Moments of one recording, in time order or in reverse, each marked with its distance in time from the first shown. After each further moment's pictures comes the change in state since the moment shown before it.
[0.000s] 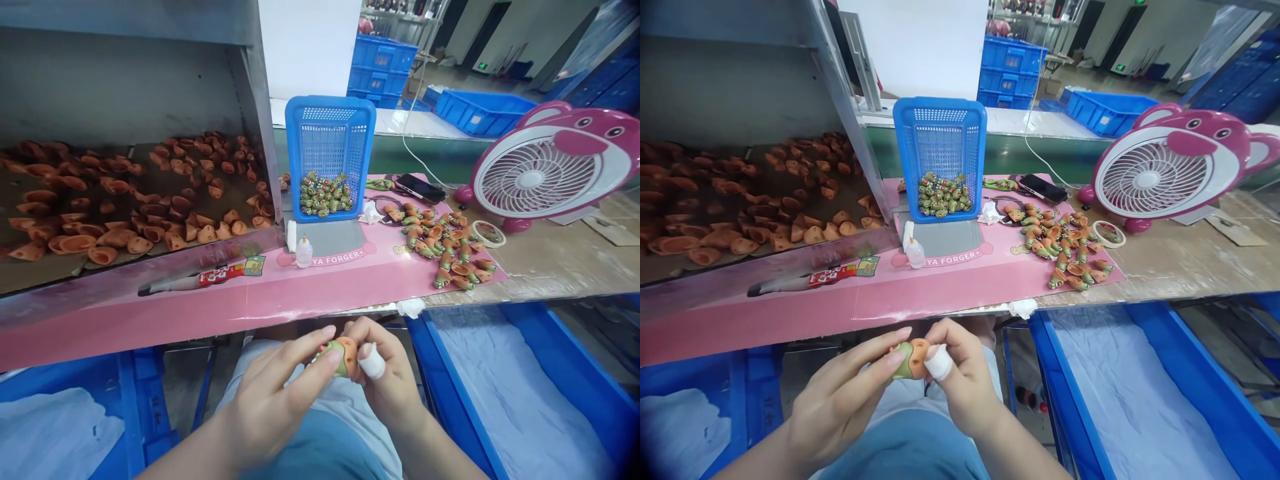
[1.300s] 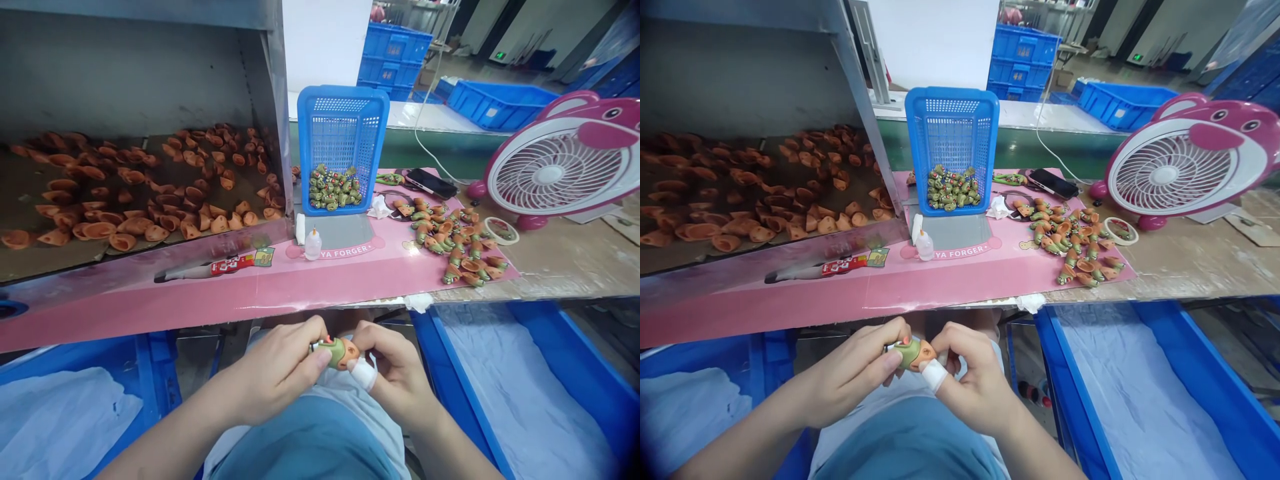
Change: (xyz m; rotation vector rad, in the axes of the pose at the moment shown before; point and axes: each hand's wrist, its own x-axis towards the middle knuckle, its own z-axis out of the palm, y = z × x) left_hand 0.030 -0.004 -0.029 -0.398 -0.695 -0.509; right_hand -0.007 -0.012 -0.004 -0.528 -0.145 -0.056
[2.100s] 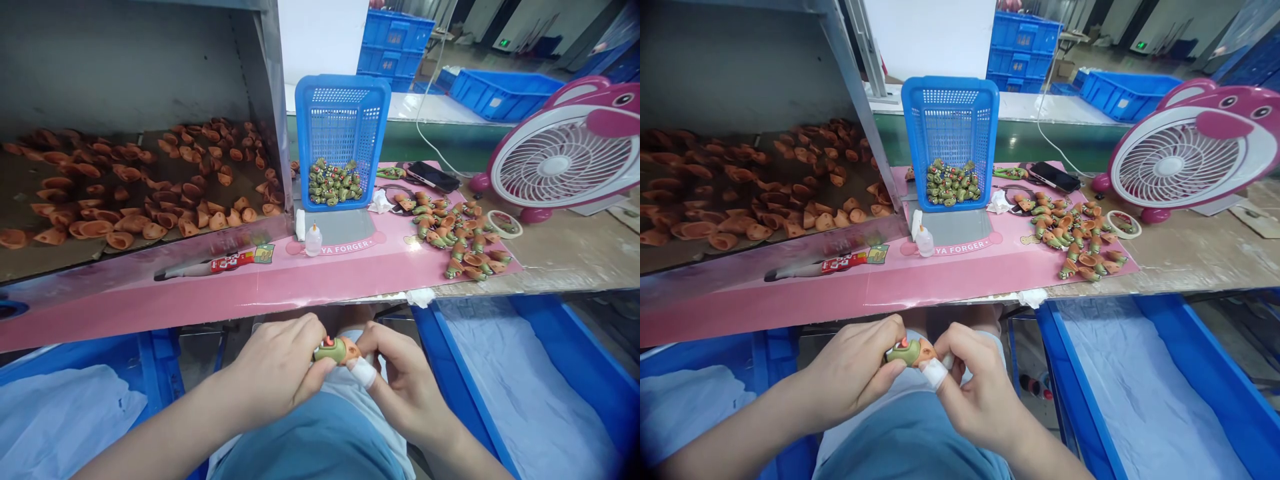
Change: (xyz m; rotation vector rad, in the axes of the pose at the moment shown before) left_hand 0.000 -0.008 0.011 0.512 0.191 0.172; right_hand -0.008 -0.012 0.002 -0.164 0.016 0.042
